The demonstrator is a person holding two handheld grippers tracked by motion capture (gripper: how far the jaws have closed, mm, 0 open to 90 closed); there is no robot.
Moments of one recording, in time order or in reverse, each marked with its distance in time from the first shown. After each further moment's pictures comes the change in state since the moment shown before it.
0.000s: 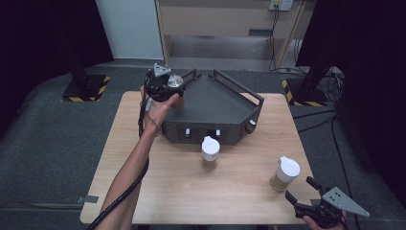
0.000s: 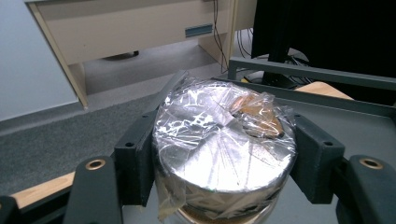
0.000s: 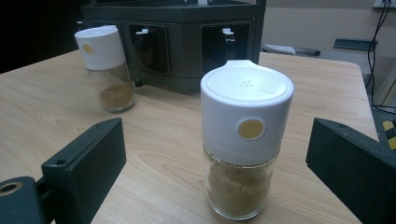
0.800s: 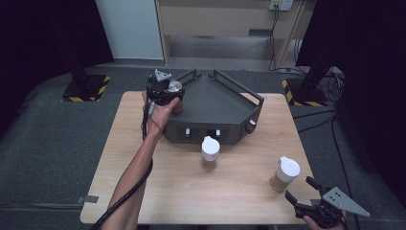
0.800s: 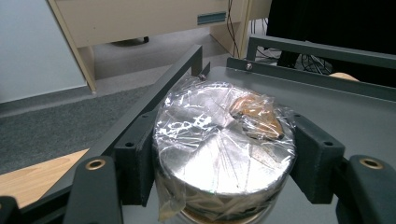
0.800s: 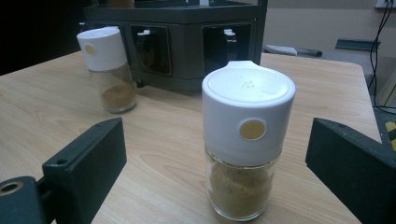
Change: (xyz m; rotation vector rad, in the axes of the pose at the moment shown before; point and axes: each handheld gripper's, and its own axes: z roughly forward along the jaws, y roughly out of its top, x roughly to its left) left arm -0.001 -0.015 0.018 0.034 0.040 -0.036; right arm -0.001 -0.001 0.000 -0.004 0.007 0.001
